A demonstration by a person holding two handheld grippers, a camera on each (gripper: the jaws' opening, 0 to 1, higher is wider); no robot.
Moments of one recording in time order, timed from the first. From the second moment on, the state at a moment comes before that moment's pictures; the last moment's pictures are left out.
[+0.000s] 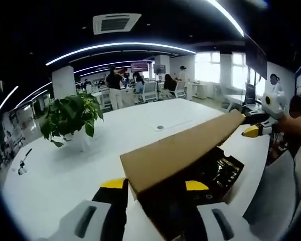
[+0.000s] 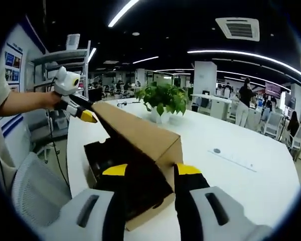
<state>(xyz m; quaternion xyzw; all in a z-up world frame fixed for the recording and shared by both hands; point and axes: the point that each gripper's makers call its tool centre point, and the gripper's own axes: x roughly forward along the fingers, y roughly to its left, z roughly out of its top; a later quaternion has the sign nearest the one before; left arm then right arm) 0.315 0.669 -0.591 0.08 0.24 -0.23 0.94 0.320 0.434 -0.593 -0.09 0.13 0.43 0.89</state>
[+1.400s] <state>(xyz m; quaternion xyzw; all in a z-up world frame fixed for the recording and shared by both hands) 0.376 0.701 -0.579 0.06 0.20 -0.18 0.96 0.370 0.412 -0.620 -0.12 0.15 0.37 0.91</state>
